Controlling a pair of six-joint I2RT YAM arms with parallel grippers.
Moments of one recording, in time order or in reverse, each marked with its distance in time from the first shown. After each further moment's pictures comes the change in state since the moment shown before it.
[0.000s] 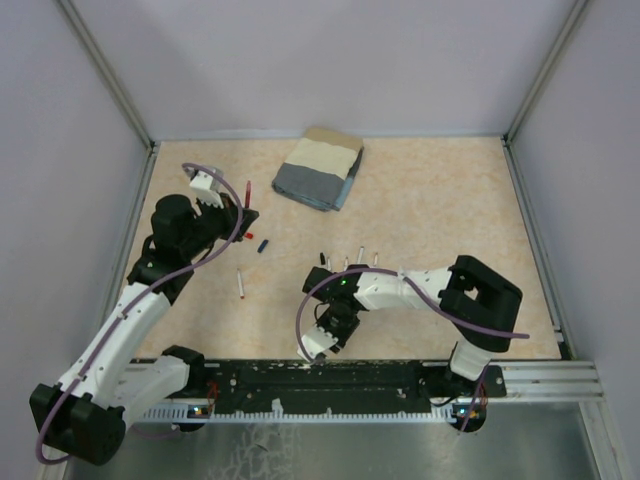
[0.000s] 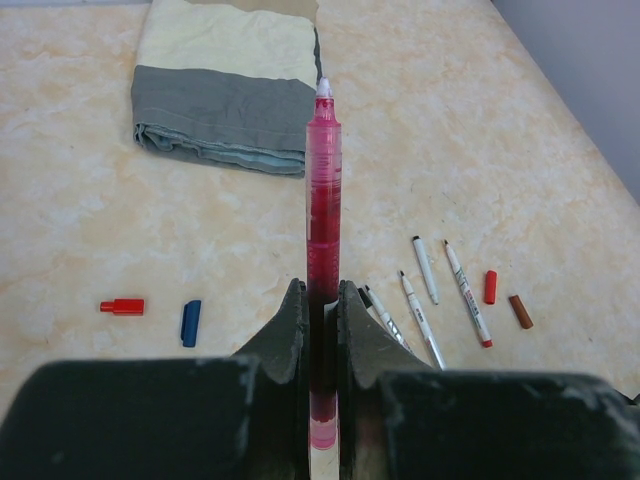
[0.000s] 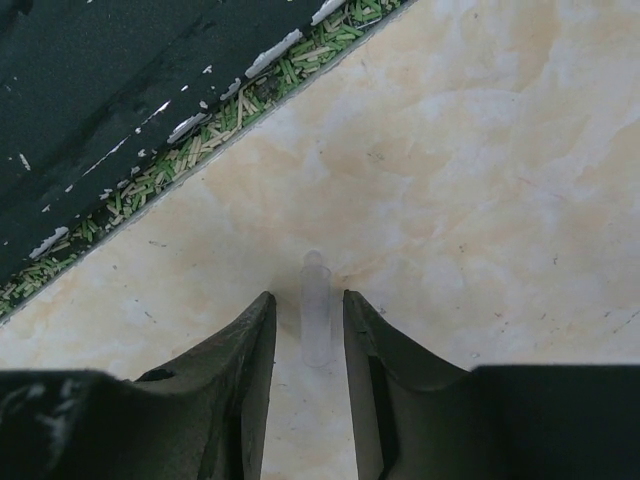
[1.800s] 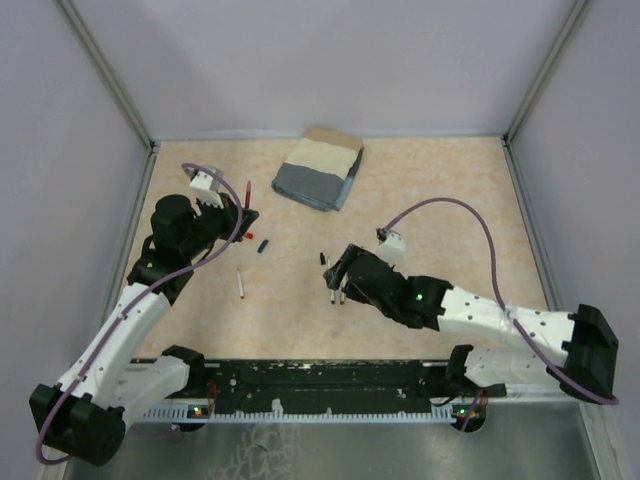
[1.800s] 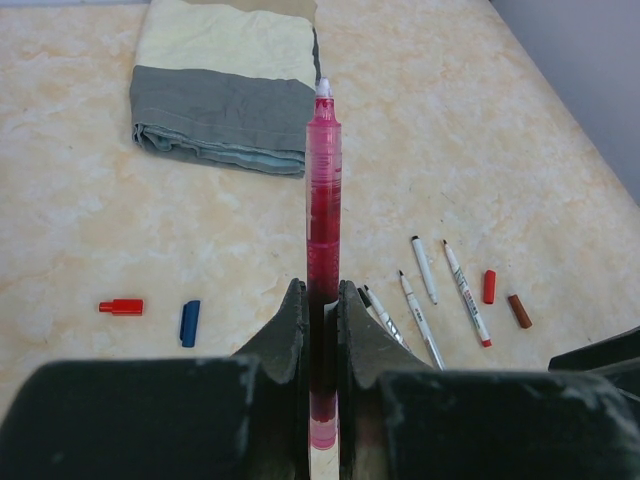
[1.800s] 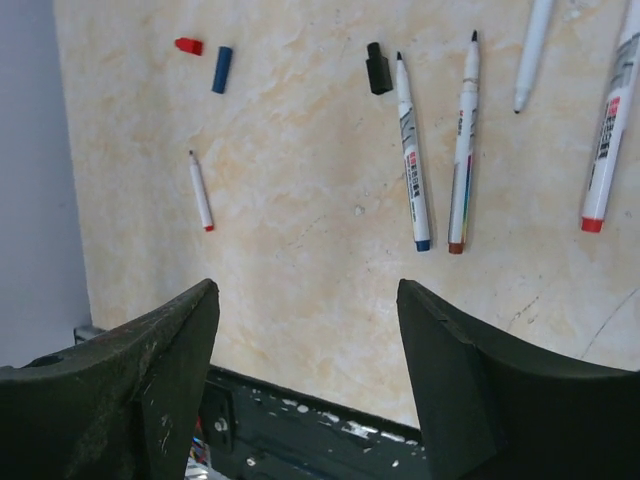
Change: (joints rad) left arm 0.000 -0.003 0.000 0.000 0.000 0.000; right arm -0.008 -0.660 -0.292 0.455 0.820 2.538
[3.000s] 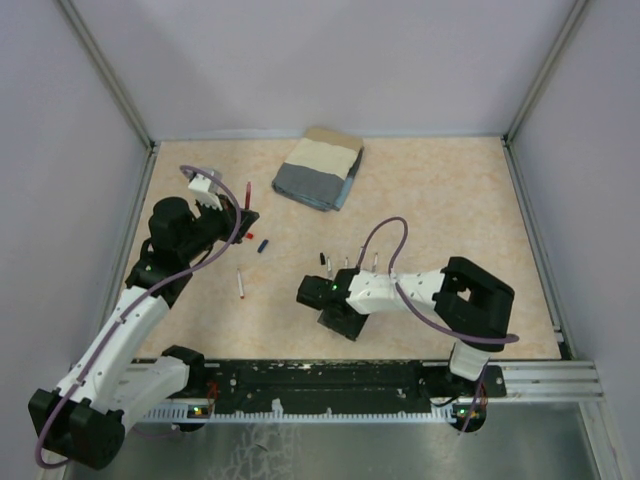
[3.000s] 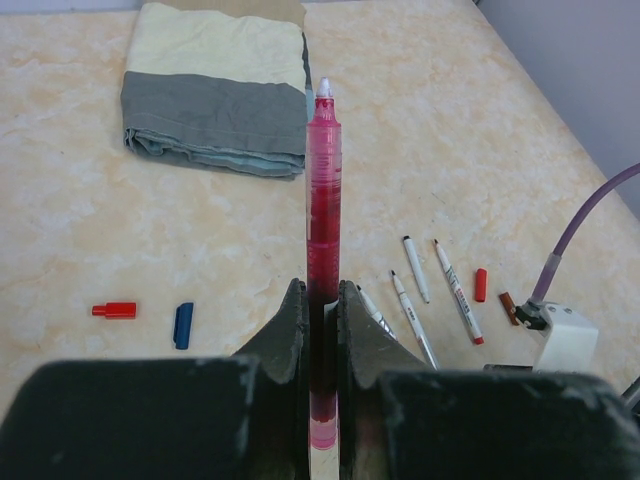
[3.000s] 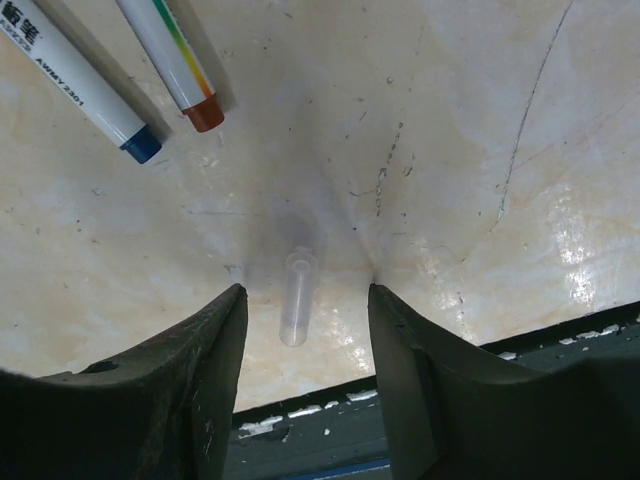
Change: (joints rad) left arm 0.000 -0.023 -0.011 0.006 0.019 -0.004; right arm 0.067 0.681 0.346 -0.580 -0.214 0.537
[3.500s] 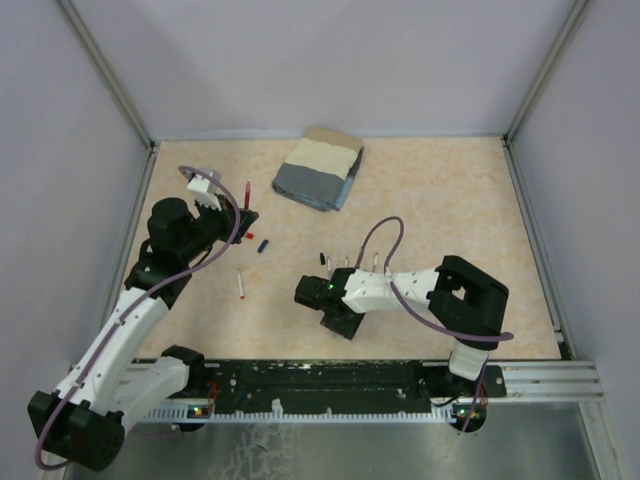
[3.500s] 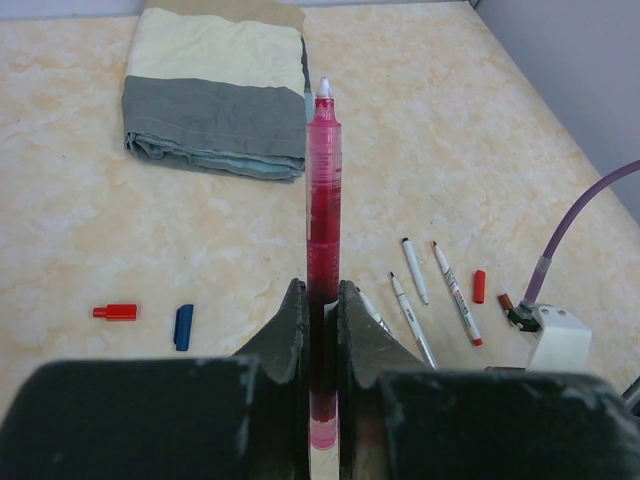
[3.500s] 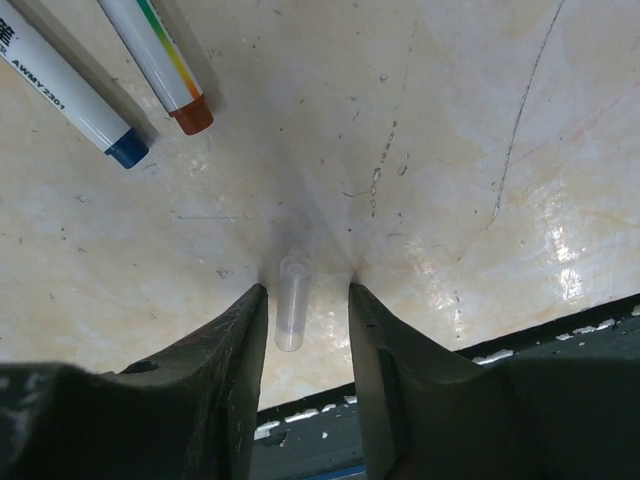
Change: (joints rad) left arm 0.000 -0.007 0.000 0.000 0.000 0.000; right arm 0.000 0.040 0.026 -0.029 -0.008 0.007
